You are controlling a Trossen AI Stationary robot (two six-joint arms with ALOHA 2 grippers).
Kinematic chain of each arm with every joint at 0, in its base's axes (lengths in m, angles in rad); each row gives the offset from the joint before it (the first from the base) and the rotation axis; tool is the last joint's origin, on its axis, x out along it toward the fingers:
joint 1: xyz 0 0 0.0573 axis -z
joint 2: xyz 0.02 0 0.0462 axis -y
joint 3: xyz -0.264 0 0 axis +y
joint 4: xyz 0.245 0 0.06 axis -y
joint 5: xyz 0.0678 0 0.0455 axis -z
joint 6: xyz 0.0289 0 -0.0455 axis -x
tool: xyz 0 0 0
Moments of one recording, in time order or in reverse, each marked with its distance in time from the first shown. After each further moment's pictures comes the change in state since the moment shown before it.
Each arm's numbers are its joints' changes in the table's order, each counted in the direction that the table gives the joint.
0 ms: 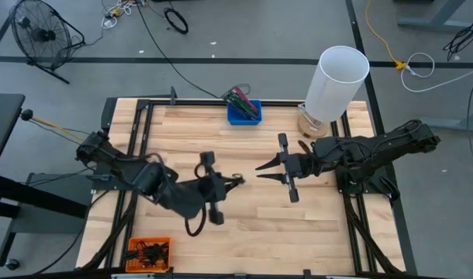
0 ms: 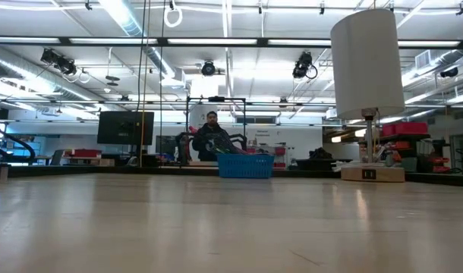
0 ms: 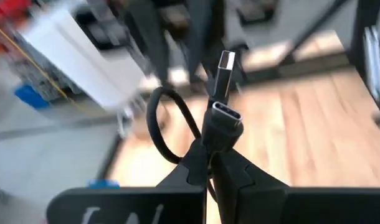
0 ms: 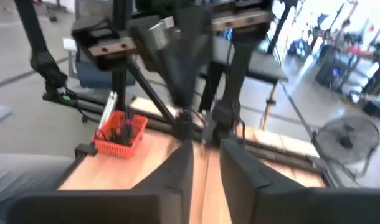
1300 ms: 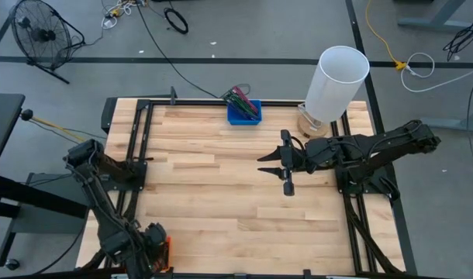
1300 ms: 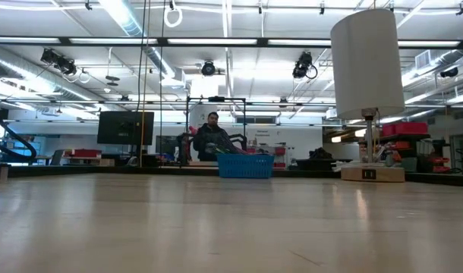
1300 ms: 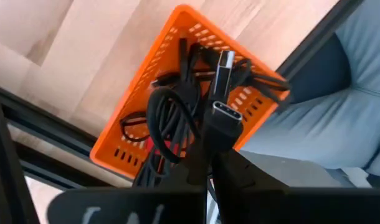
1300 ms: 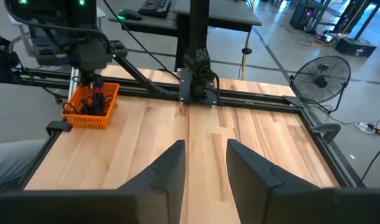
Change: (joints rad) left arm 0.518 -0.001 0.449 -0.397 0.856 1.665; right arm 0.029 0.000 0.000 -0.161 0.118 -0.148
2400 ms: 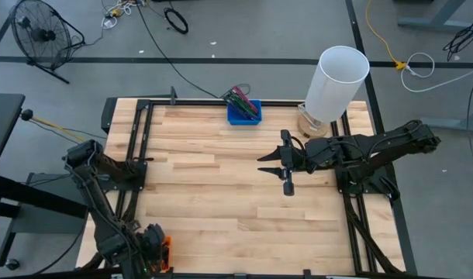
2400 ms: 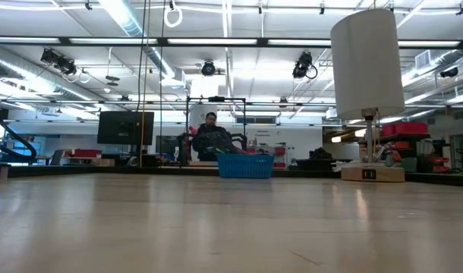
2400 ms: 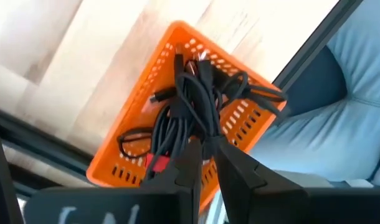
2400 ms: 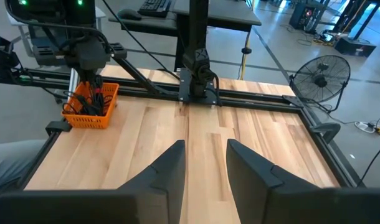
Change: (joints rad) left arm 0.037 0.000 0.019 0.023 -0.085 0.009; right arm 0.000 0.000 0.000 0.000 0.000 -0.002
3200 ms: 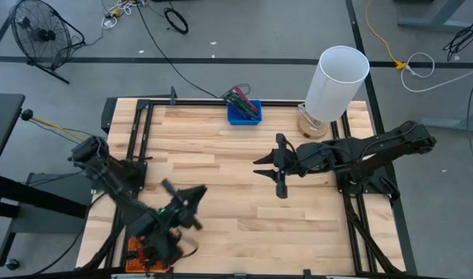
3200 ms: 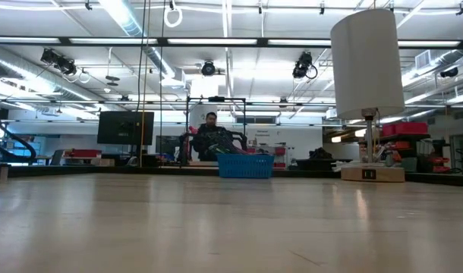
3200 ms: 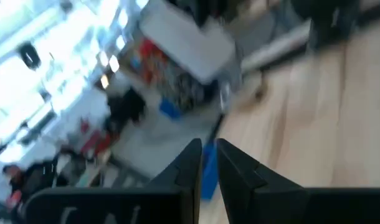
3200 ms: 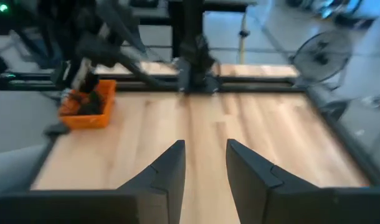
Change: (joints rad) left arm -0.277 0.003 -0.003 0.106 -1.492 -1.174; right arm -0.001 -0.060 0.000 0.017 0.029 -0.100
